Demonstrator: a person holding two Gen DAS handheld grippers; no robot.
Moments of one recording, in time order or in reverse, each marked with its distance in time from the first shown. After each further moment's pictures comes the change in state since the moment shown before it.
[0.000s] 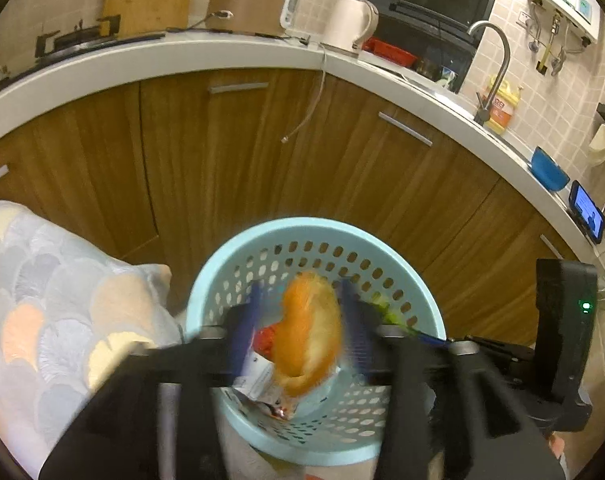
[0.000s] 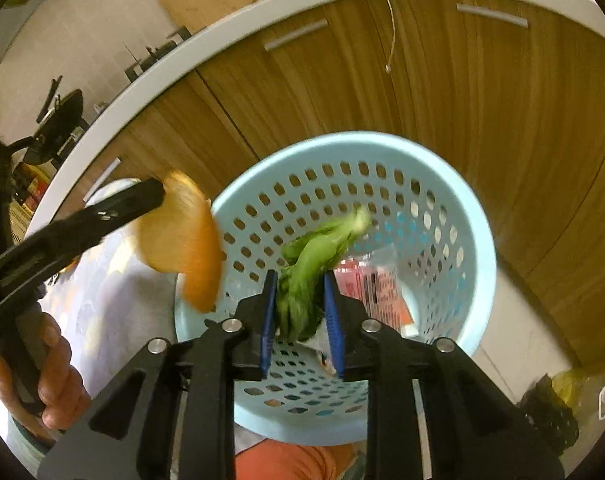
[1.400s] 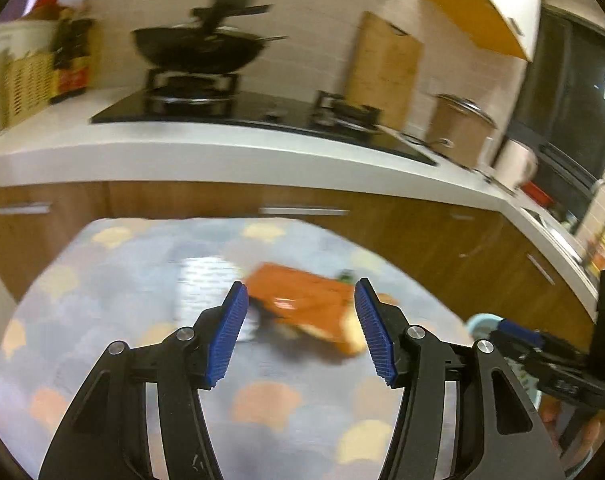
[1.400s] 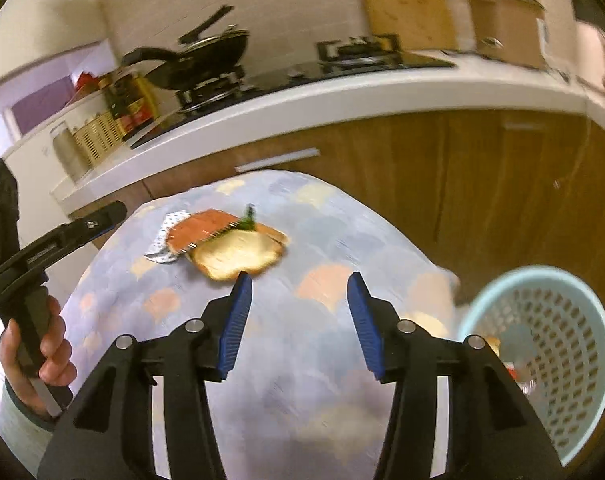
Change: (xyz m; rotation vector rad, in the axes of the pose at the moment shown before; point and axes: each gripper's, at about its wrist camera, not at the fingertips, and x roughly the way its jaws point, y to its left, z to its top) left arm -0.247 0.239 -0.055 -0.364 -0.289 0.426; right arm 0.014 0.291 0.003 -0.494 -0.083 0.205
